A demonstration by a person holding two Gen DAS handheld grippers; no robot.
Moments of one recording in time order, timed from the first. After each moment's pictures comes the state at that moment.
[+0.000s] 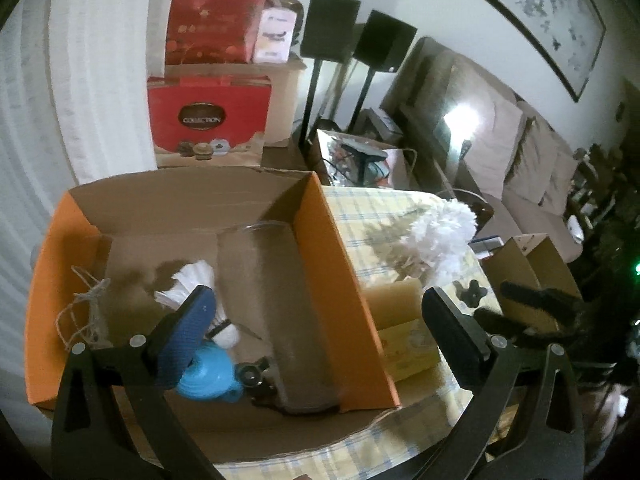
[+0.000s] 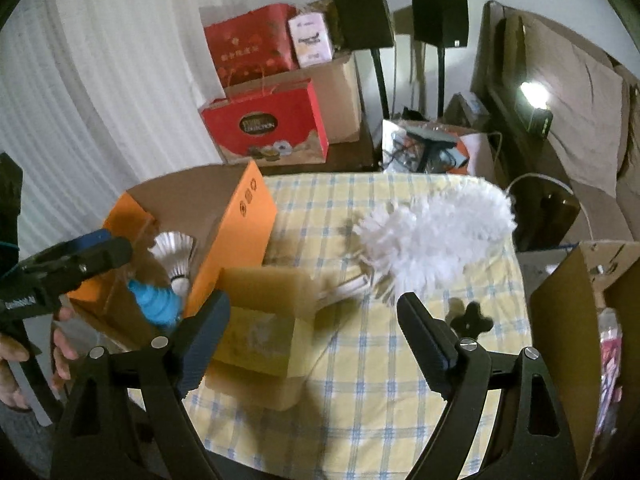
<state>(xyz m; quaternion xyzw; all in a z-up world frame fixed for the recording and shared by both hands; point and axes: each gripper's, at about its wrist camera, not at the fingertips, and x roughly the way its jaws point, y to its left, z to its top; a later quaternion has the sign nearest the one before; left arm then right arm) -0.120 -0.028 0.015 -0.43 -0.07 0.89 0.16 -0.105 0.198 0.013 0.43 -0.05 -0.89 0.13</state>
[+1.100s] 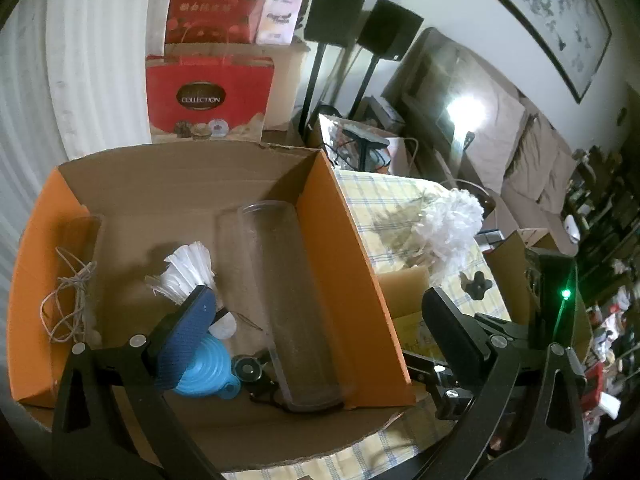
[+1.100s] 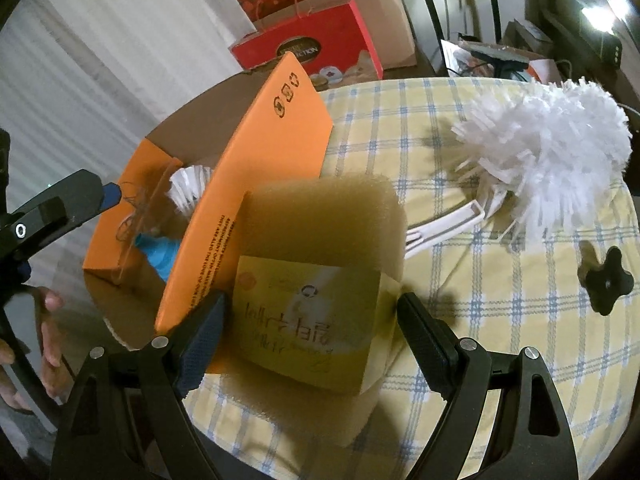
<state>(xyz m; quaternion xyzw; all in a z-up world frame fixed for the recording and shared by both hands) -0.129 -0.037 -0.005 -0.45 -0.08 0.88 0.16 -0.135 0.158 -0.069 0.51 -0.11 -0.82 0.22</state>
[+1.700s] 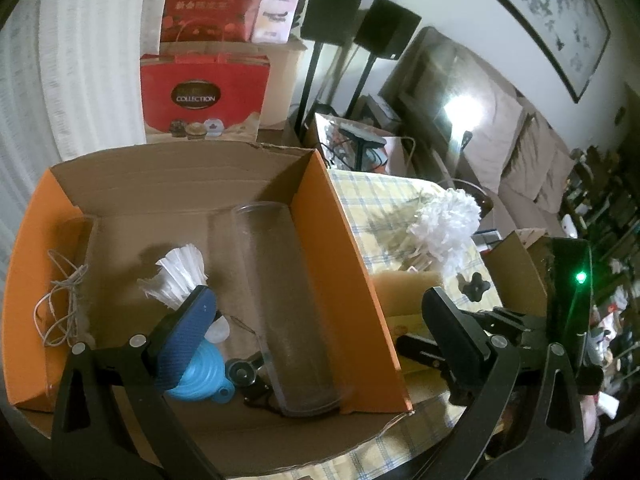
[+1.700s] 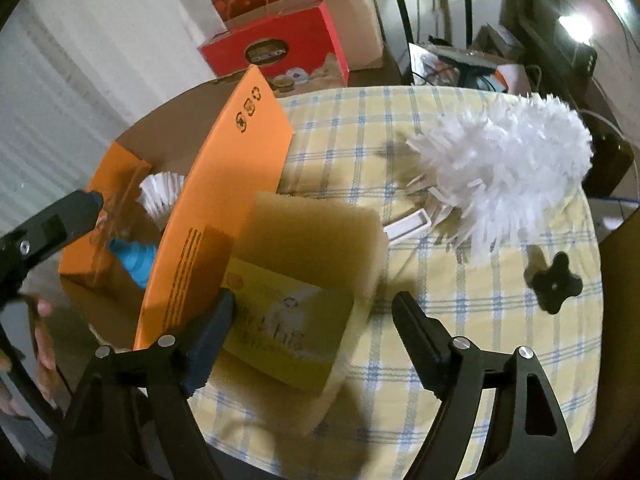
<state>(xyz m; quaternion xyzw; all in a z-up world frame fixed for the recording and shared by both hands) -0.133 -0.032 -0.006 -0.45 -0.09 0.87 0.16 -0.139 0.170 -0.055 0.53 -0.08 -0.83 0.16</state>
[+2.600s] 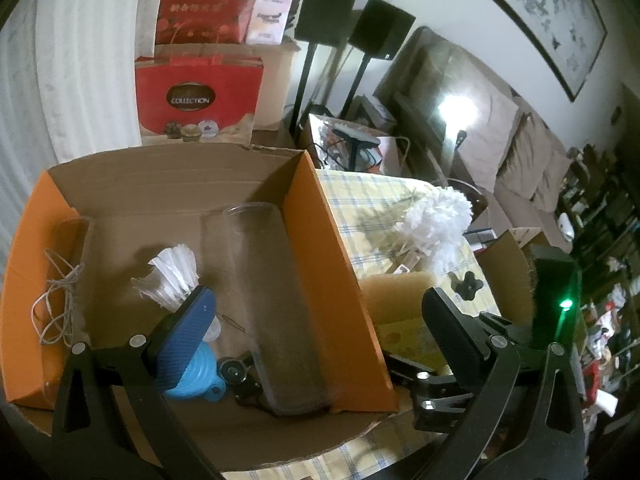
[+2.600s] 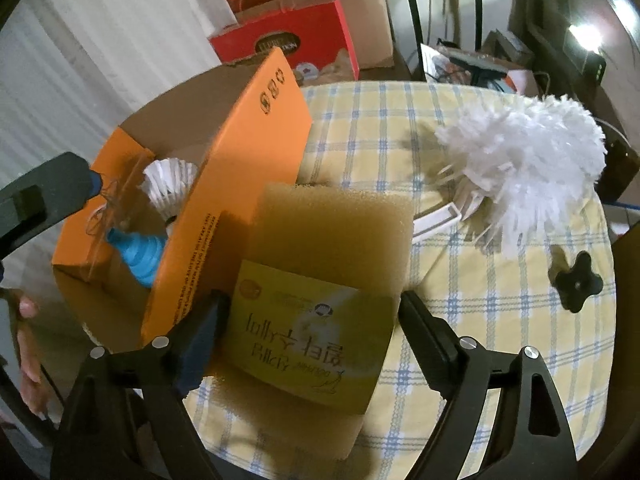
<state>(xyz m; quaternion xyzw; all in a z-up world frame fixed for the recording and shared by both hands) -0.129 -0.026 -0.001 -0.45 -0.09 0.87 0.17 -0.132 0.147 -0.062 0.52 -0.06 -0.84 0.17</state>
